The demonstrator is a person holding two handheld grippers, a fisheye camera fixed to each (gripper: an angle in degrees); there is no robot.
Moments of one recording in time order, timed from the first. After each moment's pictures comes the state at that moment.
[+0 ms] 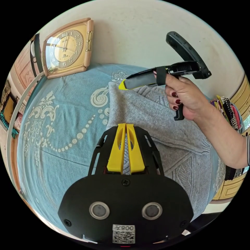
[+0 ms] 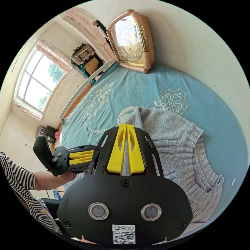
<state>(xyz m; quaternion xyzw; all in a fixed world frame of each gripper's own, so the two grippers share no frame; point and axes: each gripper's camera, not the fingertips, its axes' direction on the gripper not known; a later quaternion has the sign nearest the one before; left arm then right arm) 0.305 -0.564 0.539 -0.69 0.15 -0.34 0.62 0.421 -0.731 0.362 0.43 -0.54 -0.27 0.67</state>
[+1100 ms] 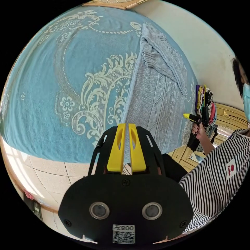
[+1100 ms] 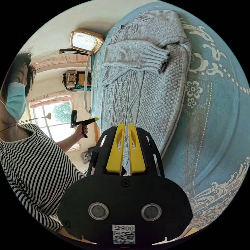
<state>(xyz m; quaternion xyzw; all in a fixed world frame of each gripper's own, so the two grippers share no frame) 0.128 -0.554 0.344 -0.79 0.26 -0.47 0.31 0.538 -0.459 0.726 0.14 -0.76 -0.15 0.62</state>
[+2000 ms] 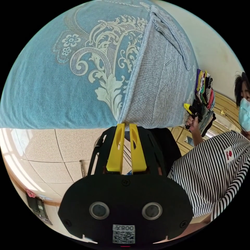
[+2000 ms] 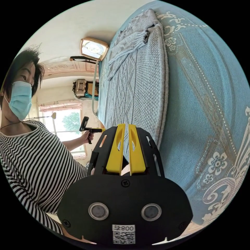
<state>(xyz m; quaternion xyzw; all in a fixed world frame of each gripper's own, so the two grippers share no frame) 0.115 -0.522 0.244 -0.79 0.32 -0.48 0.22 0.534 -0.299 0.815 0.19 -0.80 -0.10 0.56</state>
